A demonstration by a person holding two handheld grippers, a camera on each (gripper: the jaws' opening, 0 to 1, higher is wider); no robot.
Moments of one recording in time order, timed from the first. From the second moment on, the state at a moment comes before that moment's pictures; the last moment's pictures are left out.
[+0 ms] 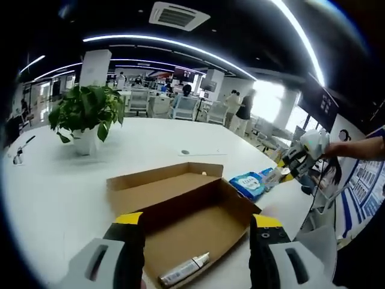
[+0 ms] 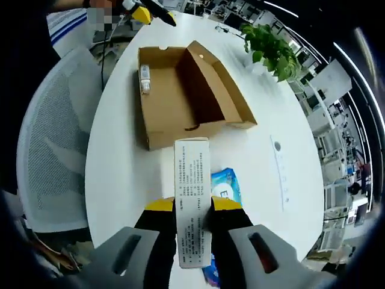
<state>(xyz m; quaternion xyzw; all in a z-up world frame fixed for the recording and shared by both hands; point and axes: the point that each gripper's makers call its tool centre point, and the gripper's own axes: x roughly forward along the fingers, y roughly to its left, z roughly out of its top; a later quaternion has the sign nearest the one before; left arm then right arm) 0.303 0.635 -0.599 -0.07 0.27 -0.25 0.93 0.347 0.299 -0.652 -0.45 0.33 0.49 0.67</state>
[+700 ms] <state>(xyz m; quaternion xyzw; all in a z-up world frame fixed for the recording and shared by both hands) 0.288 0.650 -0.601 -0.09 0.28 -0.20 0.94 0.386 0.193 -0.645 -0.43 0.37 0.43 0.70</state>
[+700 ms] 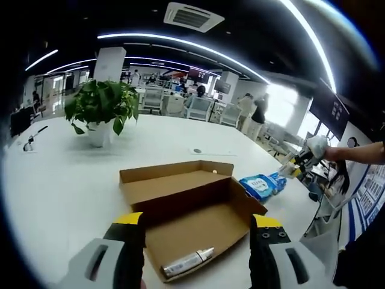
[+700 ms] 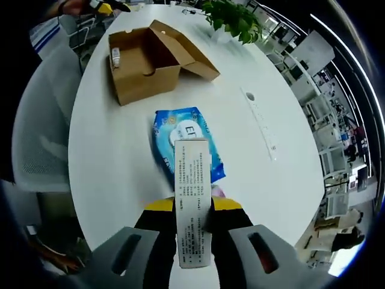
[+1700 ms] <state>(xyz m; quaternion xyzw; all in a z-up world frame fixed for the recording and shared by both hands) 0.272 0.667 -0.594 -0.10 0.28 -0.15 0.94 0.491 0.136 -0.715 -0.56 0.39 0.43 0.58</state>
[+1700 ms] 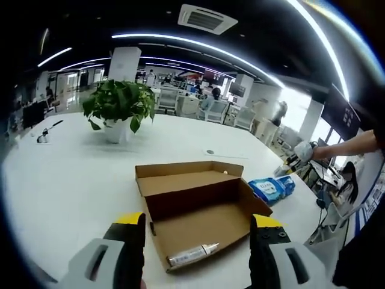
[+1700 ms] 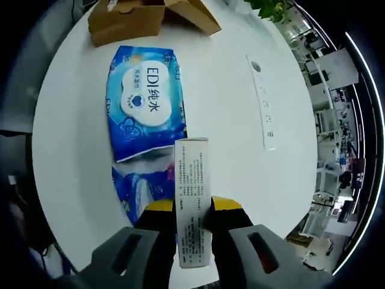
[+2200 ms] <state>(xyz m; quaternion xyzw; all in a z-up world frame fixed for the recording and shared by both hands) 0.269 0.669 -0.599 -0.09 0.29 -0.14 0.94 0.501 0.128 -0.748 -0.58 0.41 0.45 0.55</state>
